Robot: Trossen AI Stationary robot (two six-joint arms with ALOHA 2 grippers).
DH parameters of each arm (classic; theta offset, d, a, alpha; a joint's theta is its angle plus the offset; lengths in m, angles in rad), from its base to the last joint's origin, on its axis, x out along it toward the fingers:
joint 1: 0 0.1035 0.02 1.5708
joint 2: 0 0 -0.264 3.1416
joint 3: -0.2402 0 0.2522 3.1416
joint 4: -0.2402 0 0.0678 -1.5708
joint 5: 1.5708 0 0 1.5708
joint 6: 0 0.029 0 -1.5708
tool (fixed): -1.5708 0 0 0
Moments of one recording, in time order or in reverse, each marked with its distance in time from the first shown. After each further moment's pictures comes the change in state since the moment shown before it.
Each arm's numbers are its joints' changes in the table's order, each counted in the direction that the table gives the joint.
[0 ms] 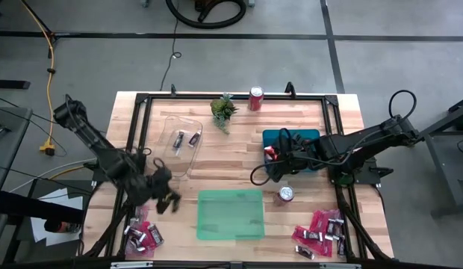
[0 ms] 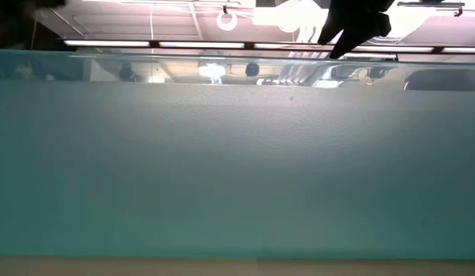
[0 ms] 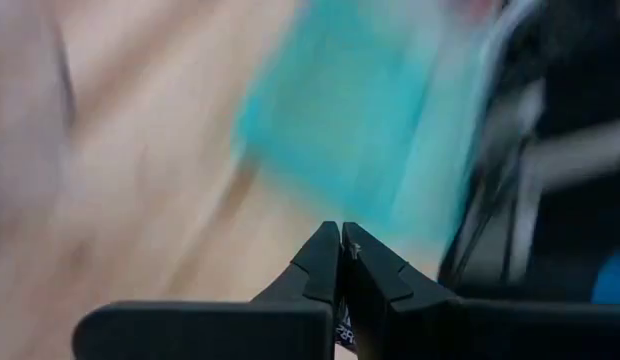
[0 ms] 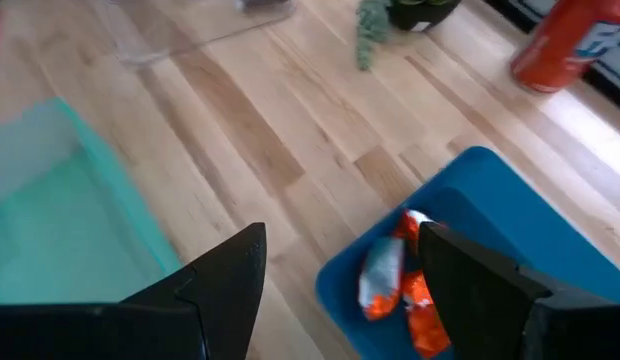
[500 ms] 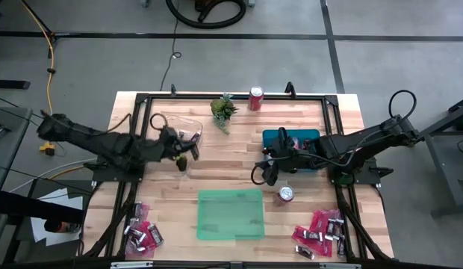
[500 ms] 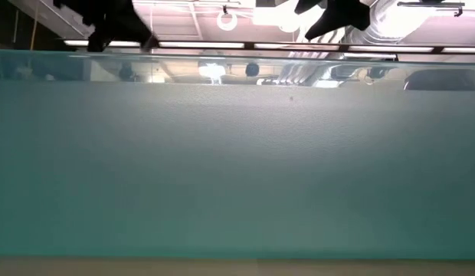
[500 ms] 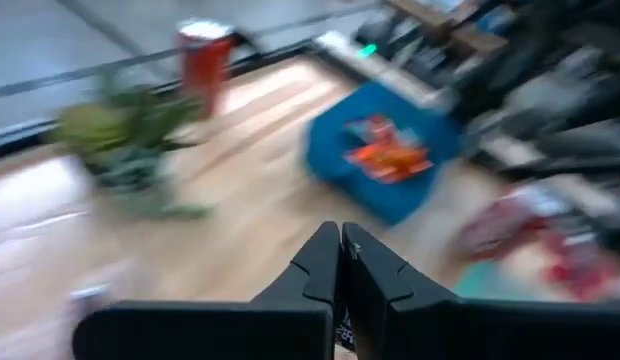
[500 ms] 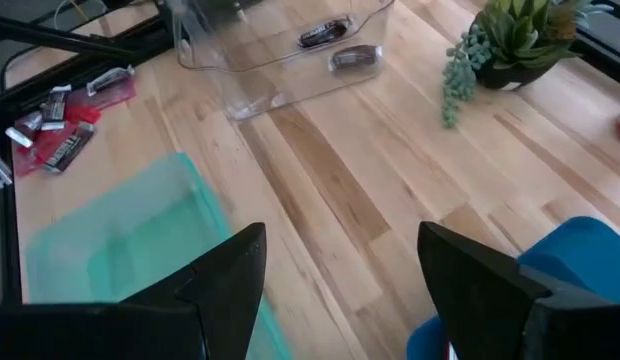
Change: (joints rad) left arm 0.512 0.105 -0.039 0.172 0.220 0.599; right arm 0.000 0.000 0.000 0.233 0.060 -0.099
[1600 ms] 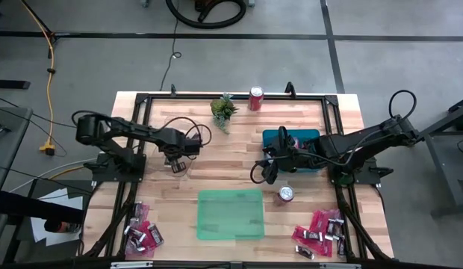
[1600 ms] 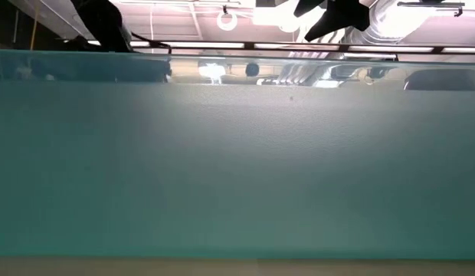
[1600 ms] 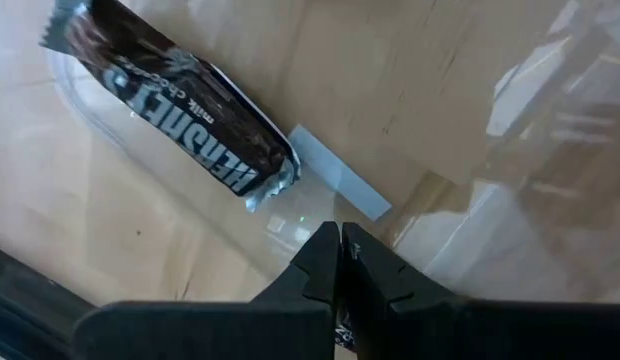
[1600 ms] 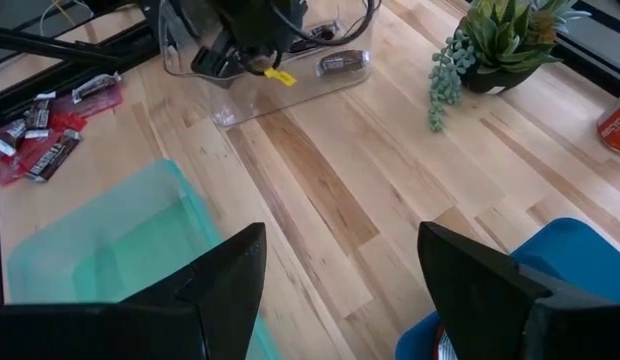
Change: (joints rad) left arm 0.405 -0.669 -0.064 -0.612 -0.389 0.366; right arm -0.007 0.000 0.000 -0.004 -0.023 0.001
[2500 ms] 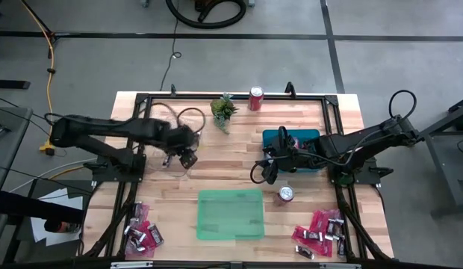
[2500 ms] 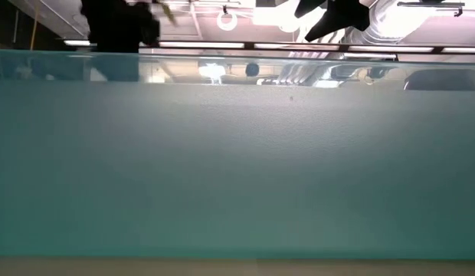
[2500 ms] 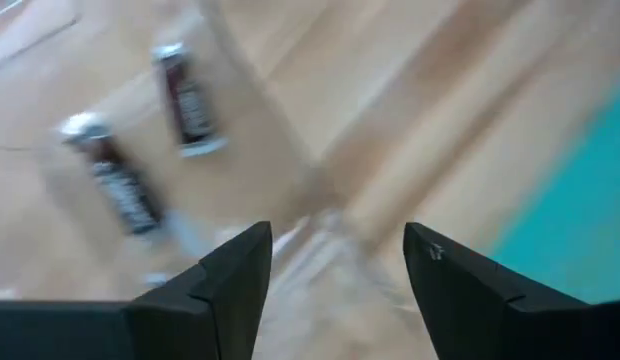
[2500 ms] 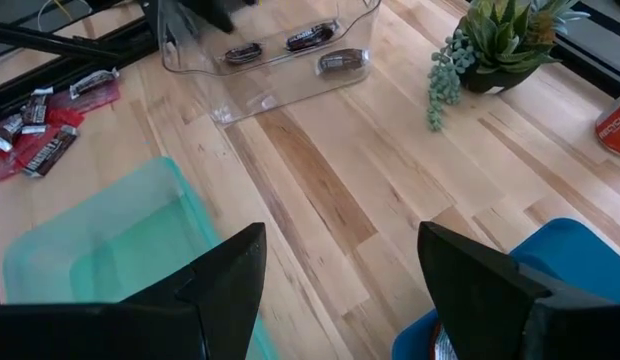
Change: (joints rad) left arm -0.125 0.305 -0.287 -0.084 -0.126 -0.404; right arm 0.000 0.000 0.000 -0.005 0.001 -0.010
